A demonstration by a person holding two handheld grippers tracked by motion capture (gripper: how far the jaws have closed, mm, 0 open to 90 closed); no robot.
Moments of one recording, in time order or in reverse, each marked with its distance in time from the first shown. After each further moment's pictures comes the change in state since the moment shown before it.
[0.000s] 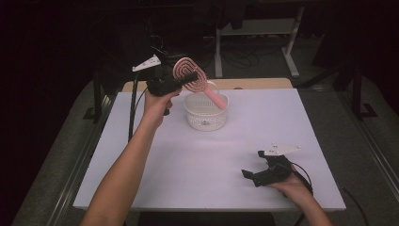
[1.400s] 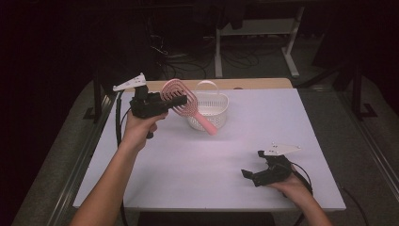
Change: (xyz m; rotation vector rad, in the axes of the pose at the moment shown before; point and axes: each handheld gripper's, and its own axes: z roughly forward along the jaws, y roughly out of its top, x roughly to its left) left arm -0.052 -0.012 -0.060 0.091 -0.046 -0.013; right arm 0.000 0.001 0.000 -0.001 -0.004 -0.002
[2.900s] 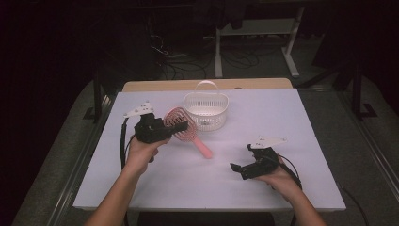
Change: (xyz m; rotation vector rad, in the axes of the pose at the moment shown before) left arm -0.014 -0.068 -0.005 0.106 0.094 -0.048; right arm 0.011 0.027 0.024 0.003 0.002 -0.028
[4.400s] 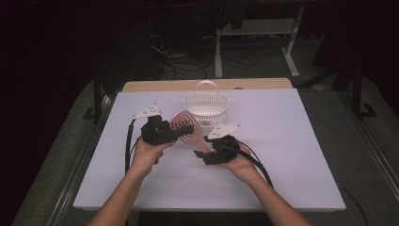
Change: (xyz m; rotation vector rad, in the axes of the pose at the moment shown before) left arm -0.005 -0.006 0.015 0.045 -0.014 0.000; right arm 0.057 0.078 0.064 -0.016 0.085 -0.191
